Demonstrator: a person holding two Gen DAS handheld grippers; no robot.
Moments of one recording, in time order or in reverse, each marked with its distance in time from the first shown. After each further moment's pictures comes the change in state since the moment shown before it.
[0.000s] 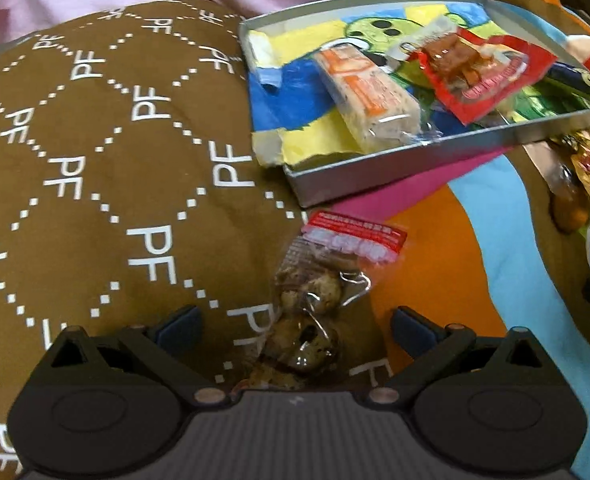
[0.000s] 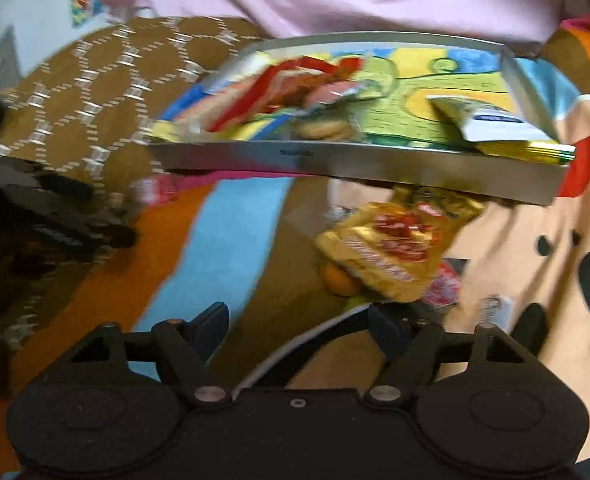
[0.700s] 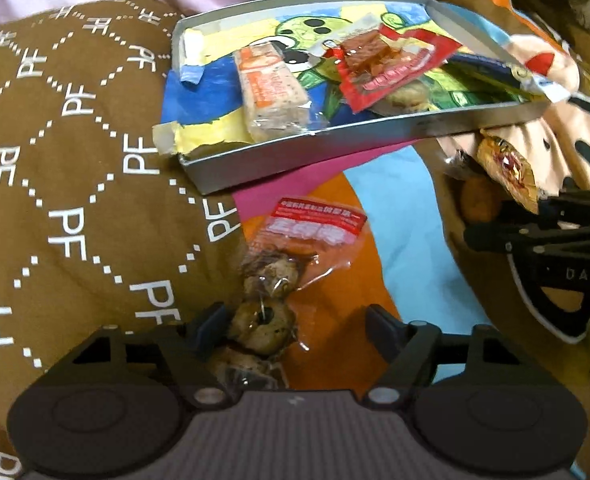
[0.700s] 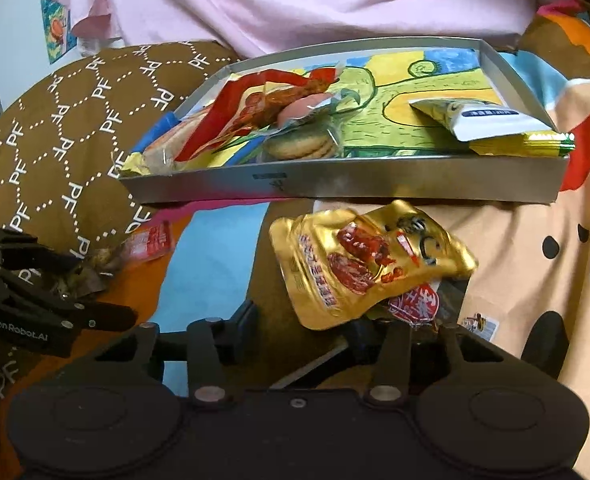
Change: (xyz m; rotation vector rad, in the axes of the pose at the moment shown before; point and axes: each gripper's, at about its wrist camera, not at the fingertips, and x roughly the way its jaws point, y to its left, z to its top) left arm -0.016 -0.036 -0.009 0.007 0.008 -0.130; right arm 0.012 0.000 0.005 0.066 -0.066 0.023
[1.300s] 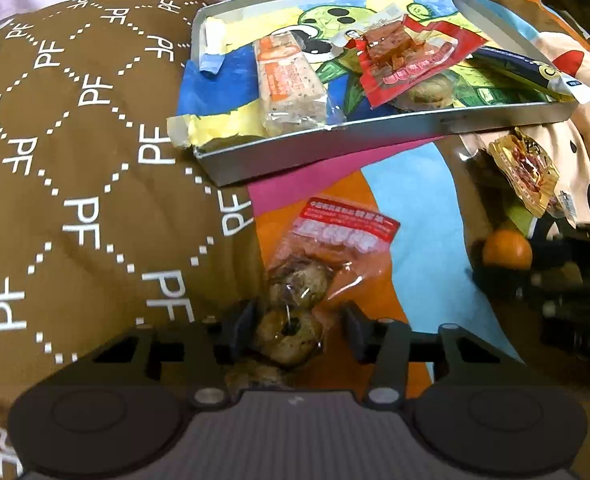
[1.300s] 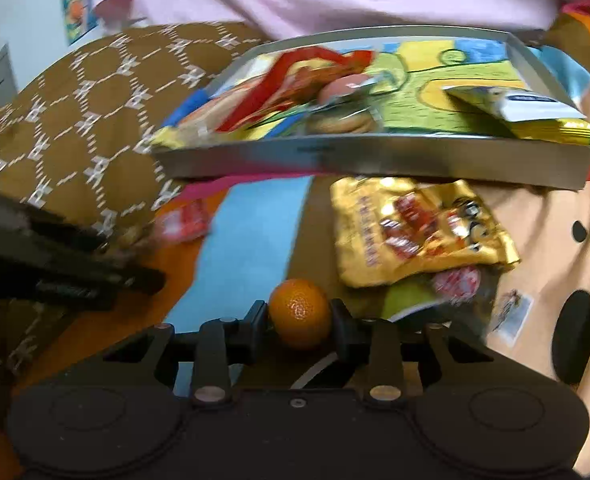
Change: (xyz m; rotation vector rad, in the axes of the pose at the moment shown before) left arm 0.002 -0.009 0.009 -0.064 0.047 0.072; right arm -0.008 0.023 -0.014 -0.052 0.051 0.069
